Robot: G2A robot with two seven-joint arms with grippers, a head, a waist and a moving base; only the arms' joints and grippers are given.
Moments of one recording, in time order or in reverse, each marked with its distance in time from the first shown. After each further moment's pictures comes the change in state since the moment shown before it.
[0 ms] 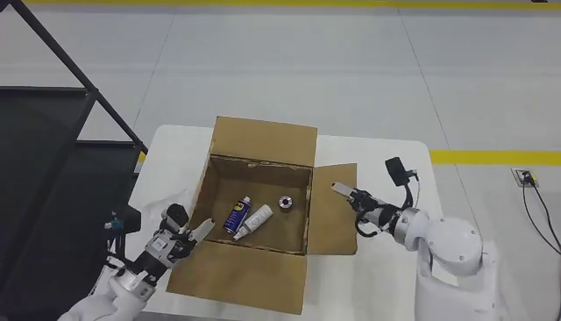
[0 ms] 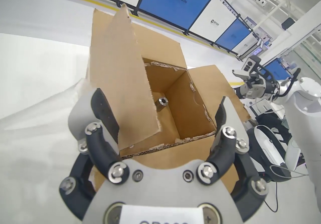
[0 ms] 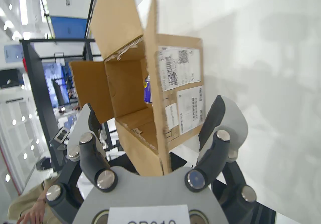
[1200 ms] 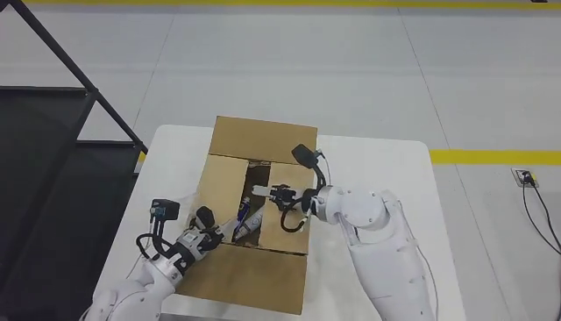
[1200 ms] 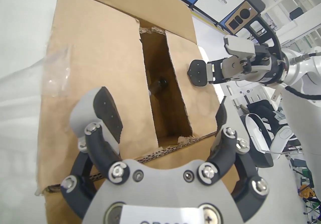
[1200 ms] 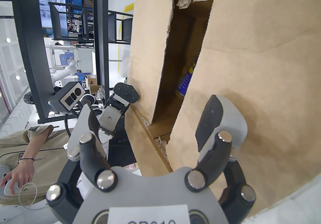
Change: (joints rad) left arm -0.127 0.009 0.149 0.140 -0.017 0.110 -0.076; right arm 0.265 0.043 -0.407 0.455 0.132 -0.109 -0.189
